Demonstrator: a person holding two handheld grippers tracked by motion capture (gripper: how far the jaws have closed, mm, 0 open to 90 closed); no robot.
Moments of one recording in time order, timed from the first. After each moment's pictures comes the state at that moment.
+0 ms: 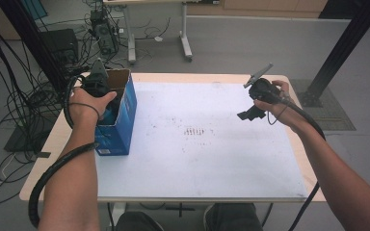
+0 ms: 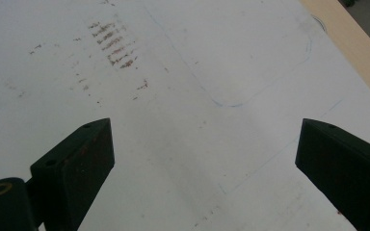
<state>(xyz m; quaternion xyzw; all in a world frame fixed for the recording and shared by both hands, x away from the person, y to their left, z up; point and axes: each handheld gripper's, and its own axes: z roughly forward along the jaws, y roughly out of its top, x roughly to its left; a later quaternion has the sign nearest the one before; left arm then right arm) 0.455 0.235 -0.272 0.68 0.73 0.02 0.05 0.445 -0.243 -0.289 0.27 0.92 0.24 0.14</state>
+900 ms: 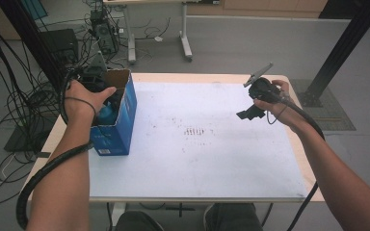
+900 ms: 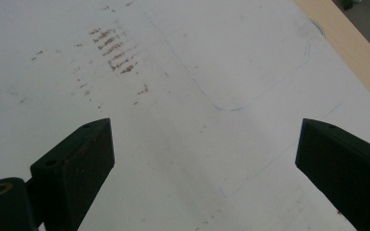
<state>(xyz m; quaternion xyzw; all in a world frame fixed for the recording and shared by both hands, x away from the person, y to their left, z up) 0.446 0.229 -0.241 0.71 0.71 0.06 0.04 0.445 -0.242 -0.287 0.28 0.92 0.25 0.14</state>
